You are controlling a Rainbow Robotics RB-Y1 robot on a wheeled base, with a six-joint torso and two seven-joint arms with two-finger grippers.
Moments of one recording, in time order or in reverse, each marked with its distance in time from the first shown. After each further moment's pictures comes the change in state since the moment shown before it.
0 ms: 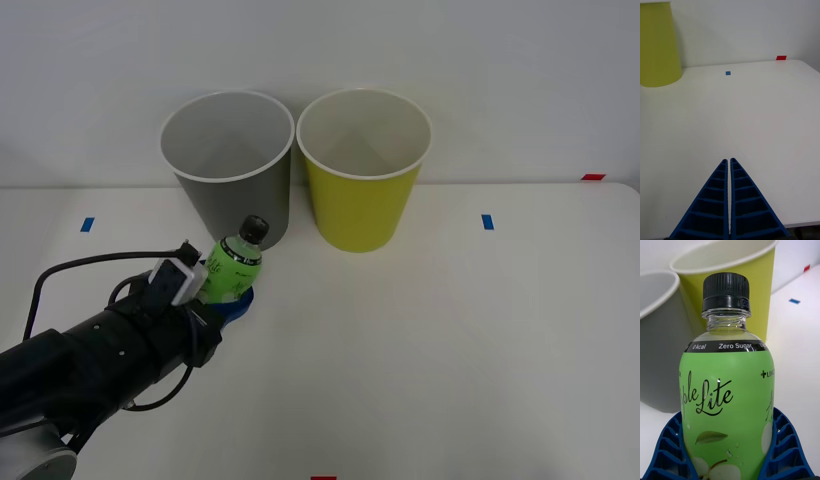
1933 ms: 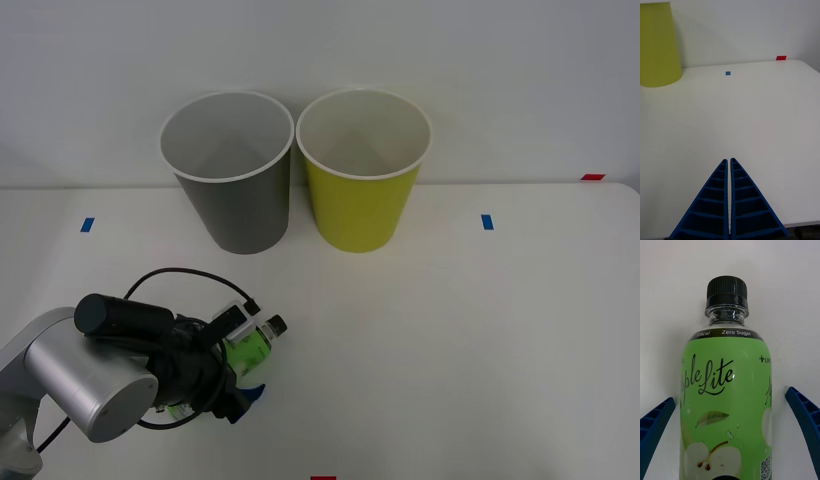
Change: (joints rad) right arm 0.000 0.000 0.000 0.000 0.000 0.000 0.000; left arm -0.307 -0.114 -0.144 0.290 0.019 0.738 -0.043
